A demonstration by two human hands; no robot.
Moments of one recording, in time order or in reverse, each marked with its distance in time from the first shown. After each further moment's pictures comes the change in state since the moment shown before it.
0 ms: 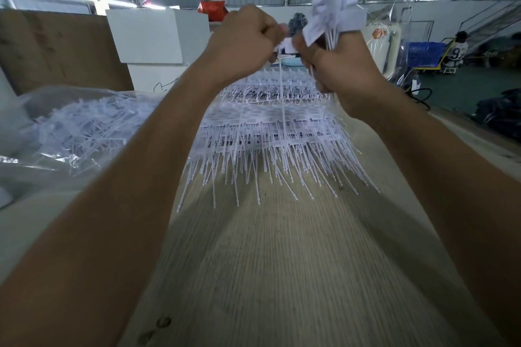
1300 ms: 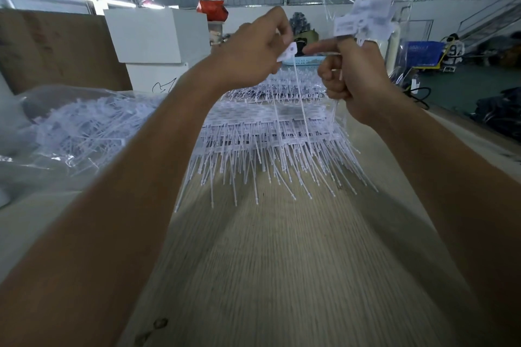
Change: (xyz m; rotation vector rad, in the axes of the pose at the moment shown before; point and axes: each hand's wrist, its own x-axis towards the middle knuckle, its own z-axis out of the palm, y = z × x) left_hand 0.000 -0.004 0.009 -0.070 -0.151 0.096; right_hand 0.013 0.036 -0.025 0.242 0.061 0.246
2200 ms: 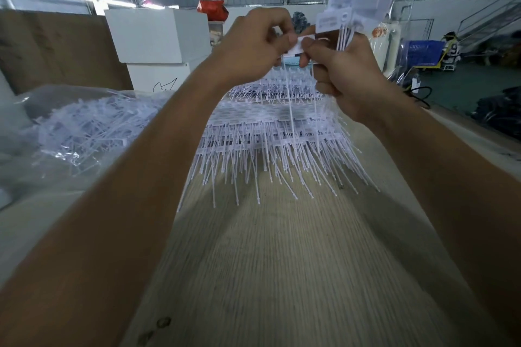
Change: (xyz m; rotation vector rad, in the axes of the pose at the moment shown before) left_hand -0.001 0.002 0.000 -0.045 0.134 -0.017; right_hand -0.013 -0.011 0.018 -0.001 -0.066 -0.115
